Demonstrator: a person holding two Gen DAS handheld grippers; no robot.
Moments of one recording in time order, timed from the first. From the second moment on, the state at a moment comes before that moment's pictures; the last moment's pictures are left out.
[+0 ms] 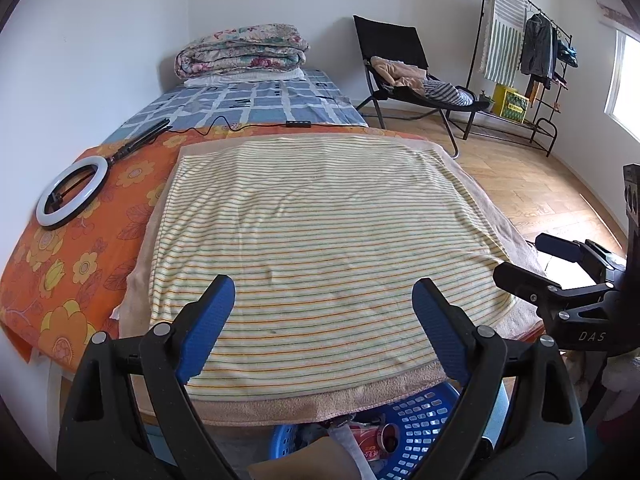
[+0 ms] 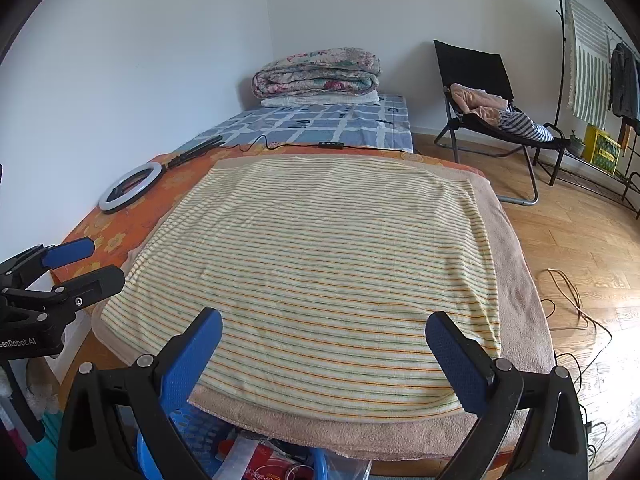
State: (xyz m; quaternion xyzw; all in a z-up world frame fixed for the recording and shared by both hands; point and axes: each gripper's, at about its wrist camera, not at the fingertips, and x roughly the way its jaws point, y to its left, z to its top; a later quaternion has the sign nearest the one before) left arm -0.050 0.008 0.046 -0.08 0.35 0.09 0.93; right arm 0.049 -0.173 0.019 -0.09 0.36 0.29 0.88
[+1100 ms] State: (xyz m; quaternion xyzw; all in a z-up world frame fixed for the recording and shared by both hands) left arm -0.047 0.011 0.039 -0.10 0.37 0.10 0.92; right arm 0.059 -0.172 0.005 -0.08 0.38 0.28 0.88
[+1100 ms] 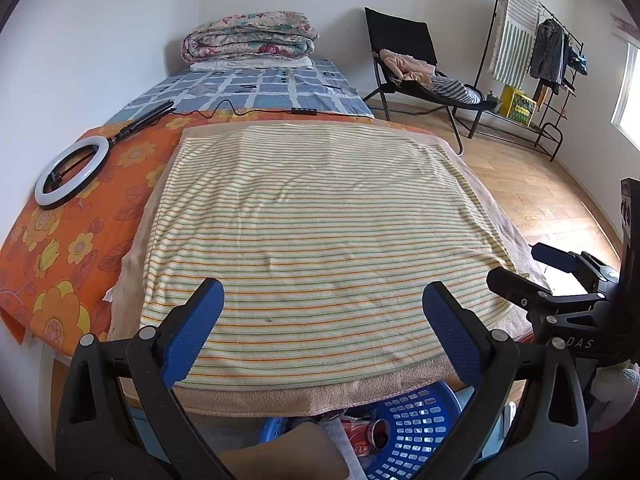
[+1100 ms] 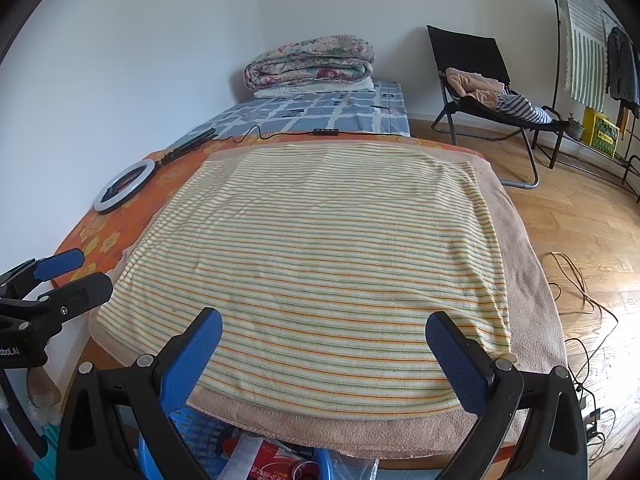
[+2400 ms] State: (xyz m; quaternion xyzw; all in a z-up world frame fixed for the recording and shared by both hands) left arm -0.047 0.010 0.038 -0.10 0.37 0.10 0.92; right arm 0.056 -0.168 -0.002 -0.07 0.39 0.29 0.87
